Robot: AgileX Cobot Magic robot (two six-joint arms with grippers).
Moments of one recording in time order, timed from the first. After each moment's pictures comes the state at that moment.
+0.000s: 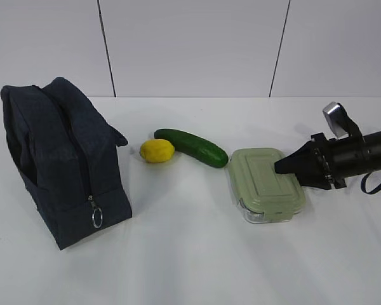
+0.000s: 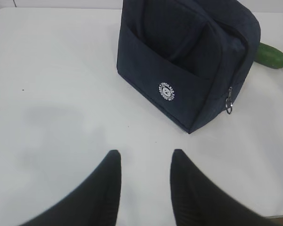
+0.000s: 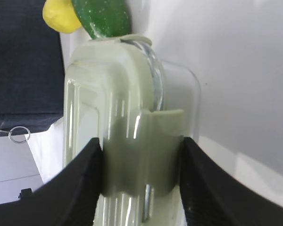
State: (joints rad) left arm -0.06 0.01 -0.52 -0.11 1.10 -0.01; right arm -0.23 2.23 -1.25 1.28 1.14 -1.17
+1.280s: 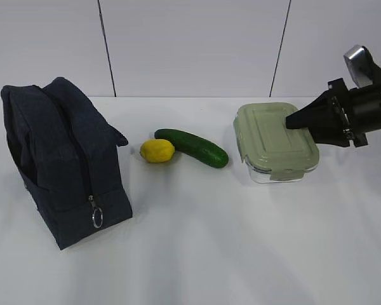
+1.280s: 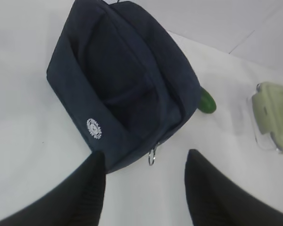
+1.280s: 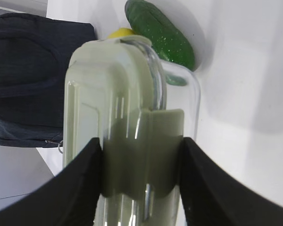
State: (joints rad) left arm -0.06 0.51 -0.65 -0.39 0.83 -0.12; right arm -0.22 1.96 -1.25 1.22 1.14 -0.95
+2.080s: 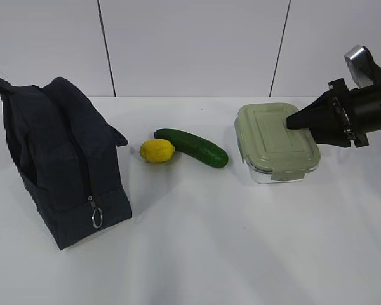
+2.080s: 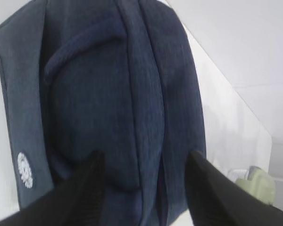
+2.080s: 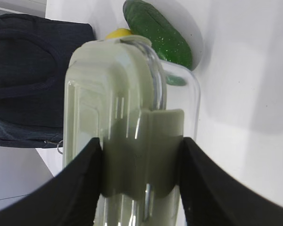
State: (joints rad) left arm -0.06 1.26 -0.85 -0.75 0.56 -0.20; right arm -0.22 1.96 -1.24 1.22 1.14 -0.95
